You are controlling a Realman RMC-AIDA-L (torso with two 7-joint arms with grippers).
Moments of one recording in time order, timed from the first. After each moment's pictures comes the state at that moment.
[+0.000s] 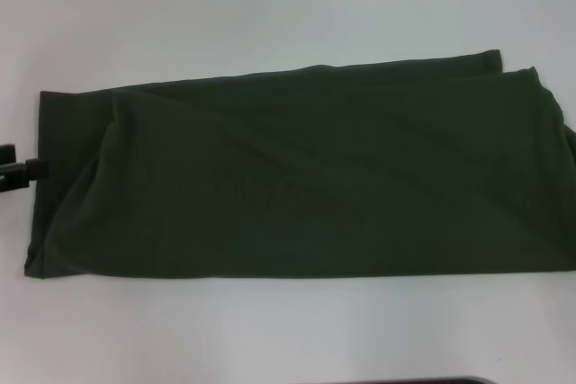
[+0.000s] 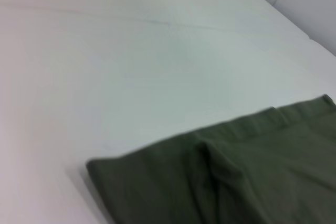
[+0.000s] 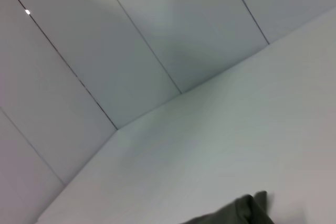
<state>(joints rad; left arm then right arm) -0.39 -2.02 0.30 0.85 2.40 1.66 -1.69 0.11 2.03 0.21 -0.65 -2.21 -1.91 1.42</state>
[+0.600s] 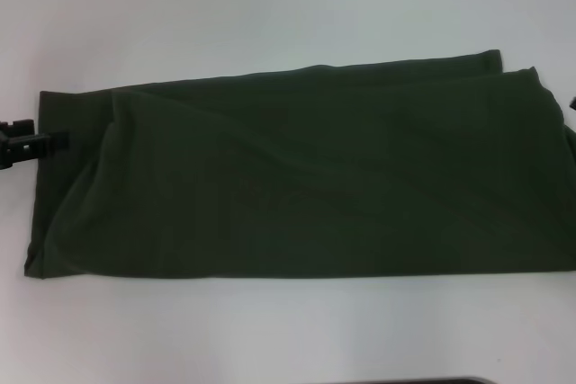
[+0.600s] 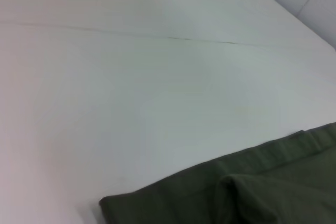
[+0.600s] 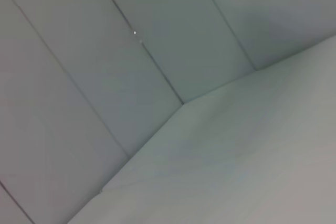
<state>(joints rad) -0.45 -2.05 0.32 0.83 2.40 1.54 -1.74 0.30 2.05 0.08 -0.64 -2.22 -1.85 1.45</state>
